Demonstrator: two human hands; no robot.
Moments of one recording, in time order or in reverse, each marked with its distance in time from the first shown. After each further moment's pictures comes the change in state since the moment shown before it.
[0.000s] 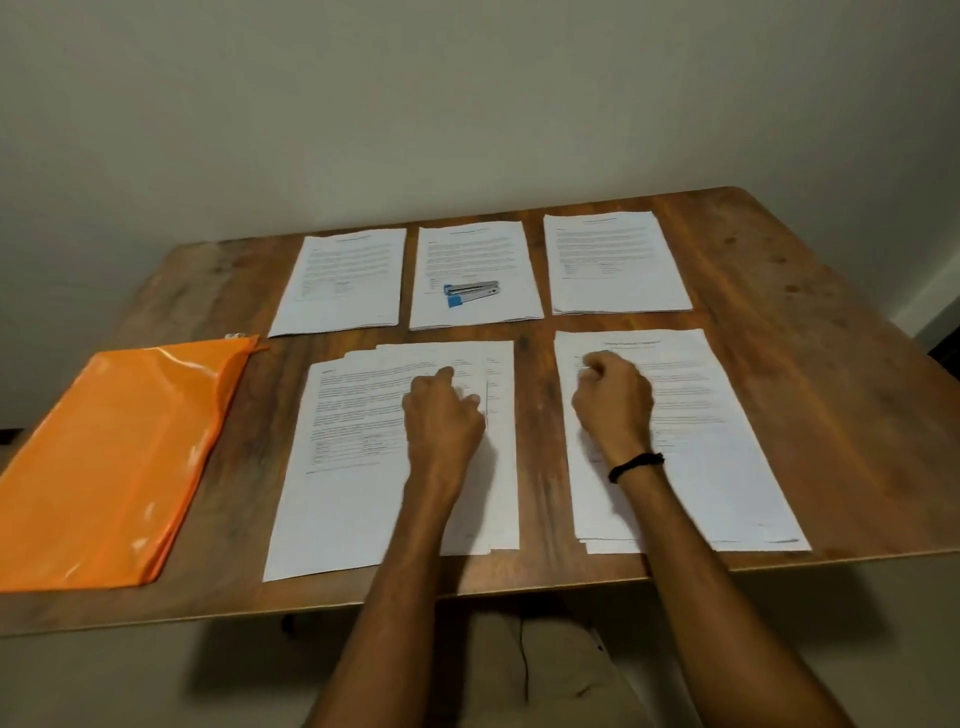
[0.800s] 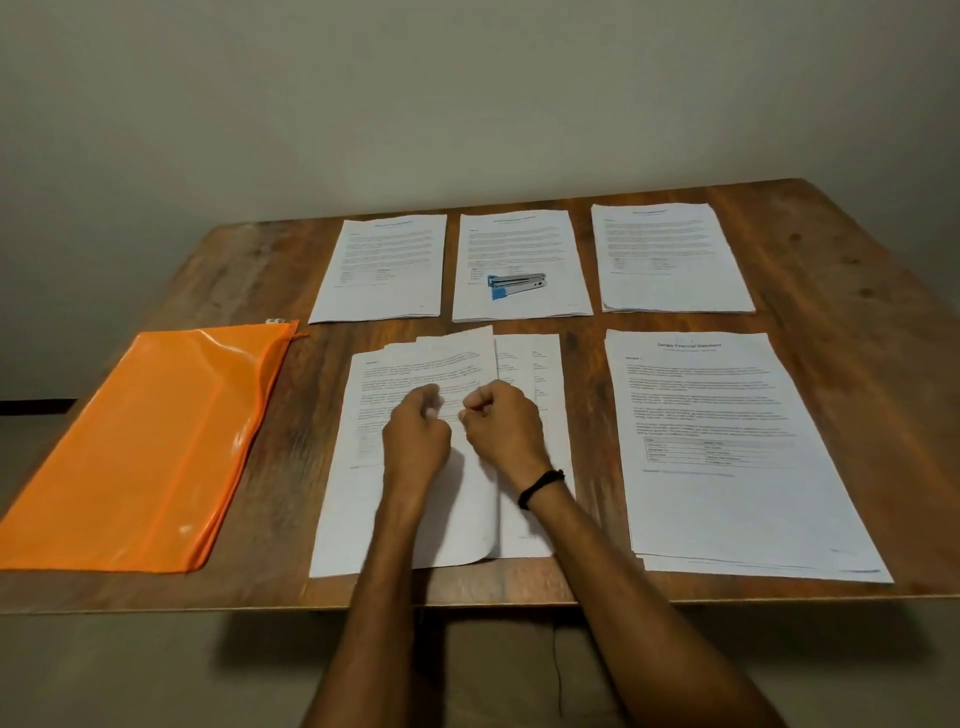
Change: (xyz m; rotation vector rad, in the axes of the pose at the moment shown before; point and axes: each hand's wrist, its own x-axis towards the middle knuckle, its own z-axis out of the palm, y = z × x) left_hand 0.016 -0.077 -0.041 -0.211 0.038 -0.056; right_hand -0.068 -0.084 0.104 0.076 -0.458 -0.011
